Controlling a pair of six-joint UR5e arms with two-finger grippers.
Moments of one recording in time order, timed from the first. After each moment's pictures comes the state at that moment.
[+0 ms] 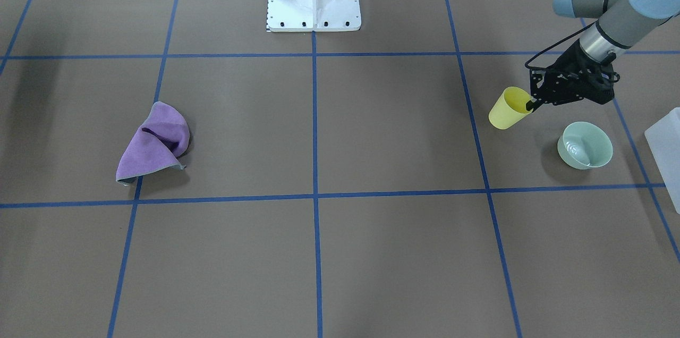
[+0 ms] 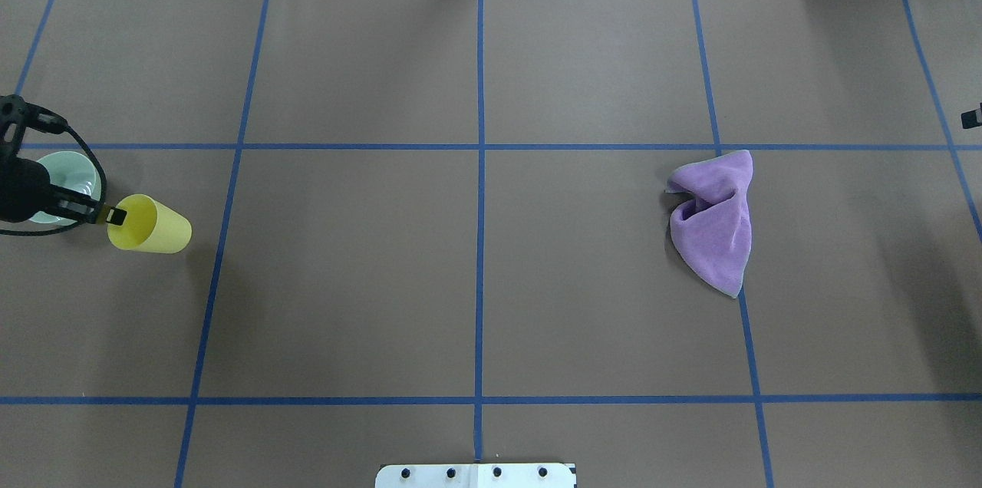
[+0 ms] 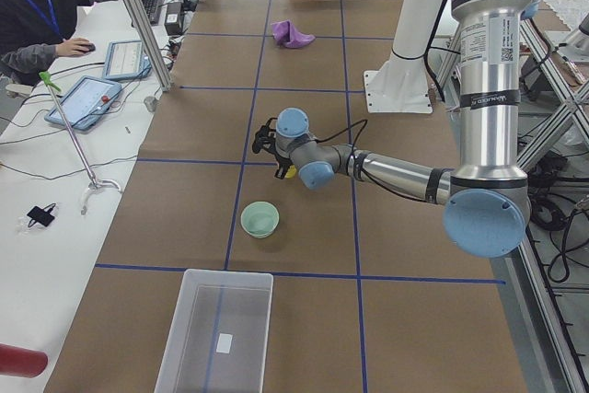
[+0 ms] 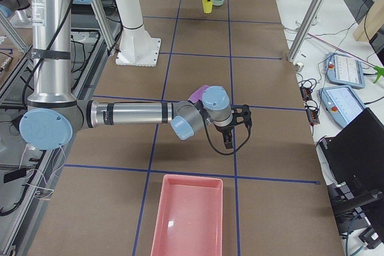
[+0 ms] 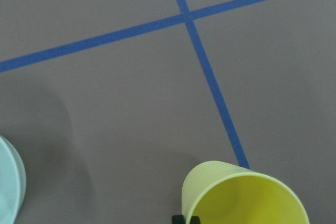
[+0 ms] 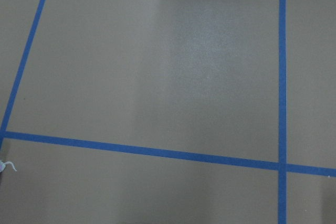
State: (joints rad) left arm -0.97 -1.50 -1.80 -2.27 -2.25 -0.67; right arm 1.37 -1.62 1.65 -0.98 2.31 0.48
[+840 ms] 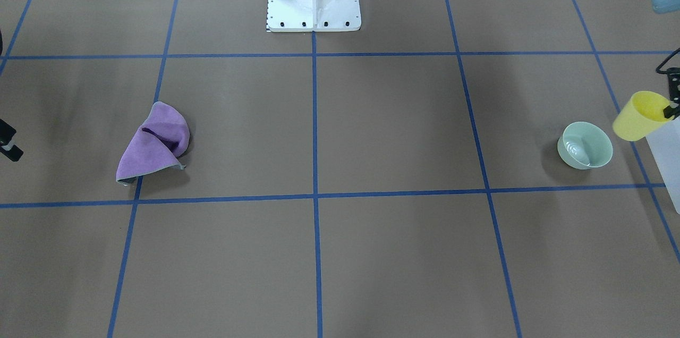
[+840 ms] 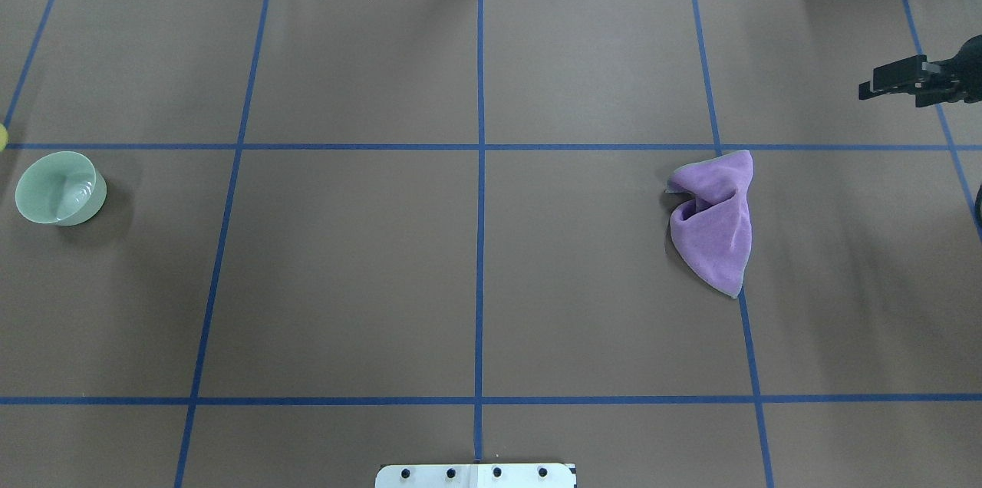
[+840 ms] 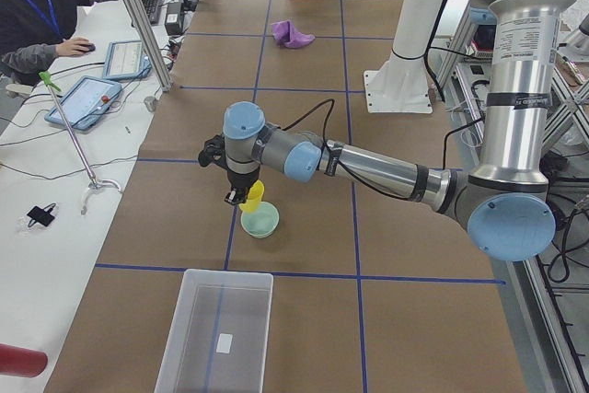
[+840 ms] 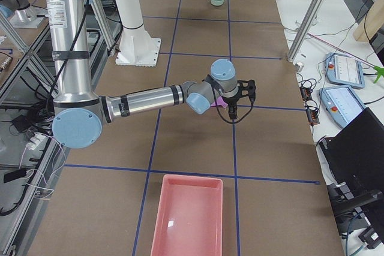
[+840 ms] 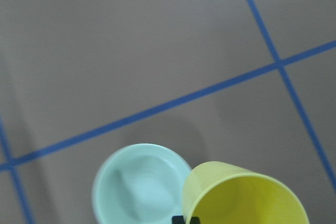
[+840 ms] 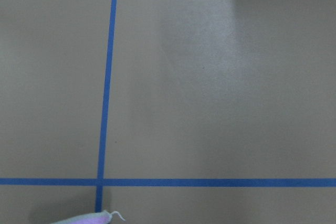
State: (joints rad) left arm -1.44 -1.60 -1.77 -1.69 -2.32 0.12; right arm 1.18 -1.50 1.73 -0.99 2.22 0.86
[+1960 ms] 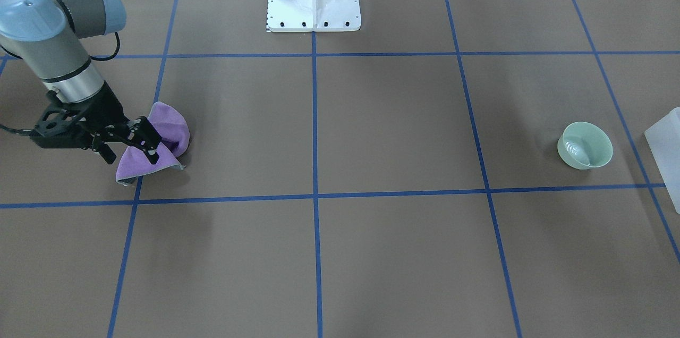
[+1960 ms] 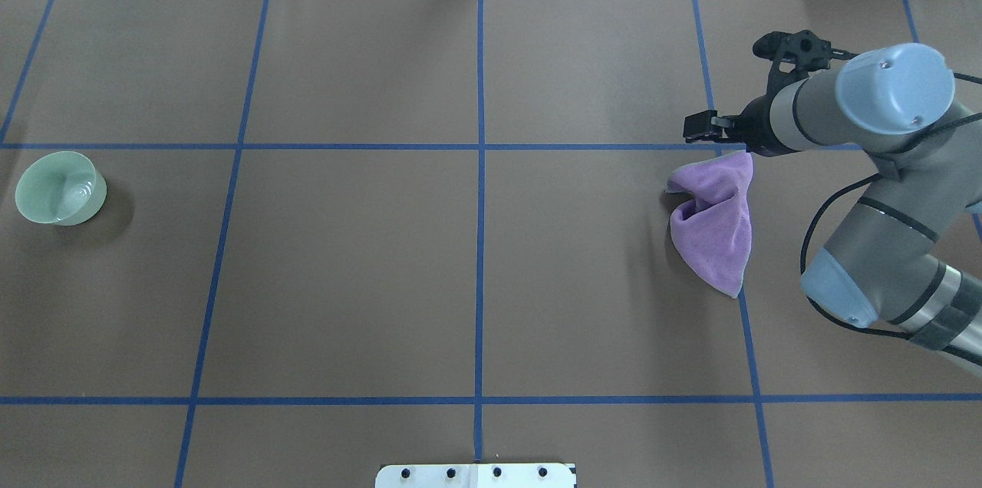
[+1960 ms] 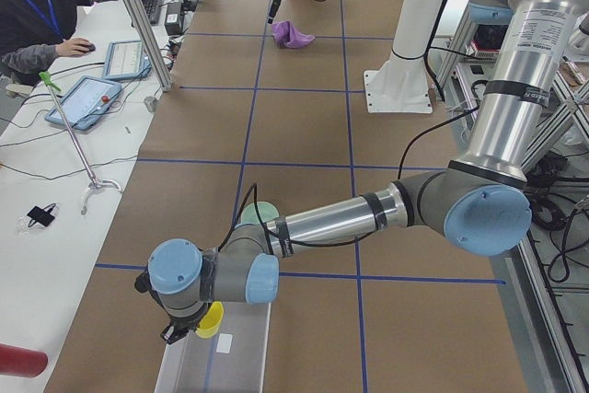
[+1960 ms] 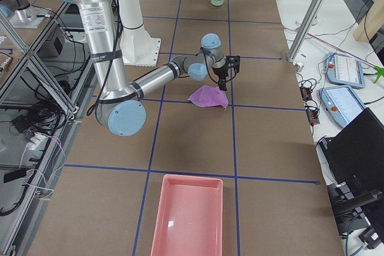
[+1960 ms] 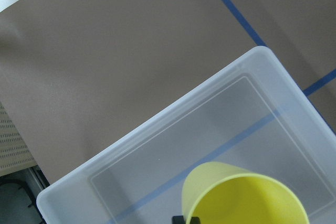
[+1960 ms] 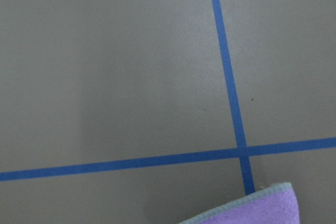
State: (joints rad) left arm -1.72 -1.85 -0.98 -1.96 -2.28 0.68; right arm 0.78 -1.34 1.81 -1.17 1.83 1.17
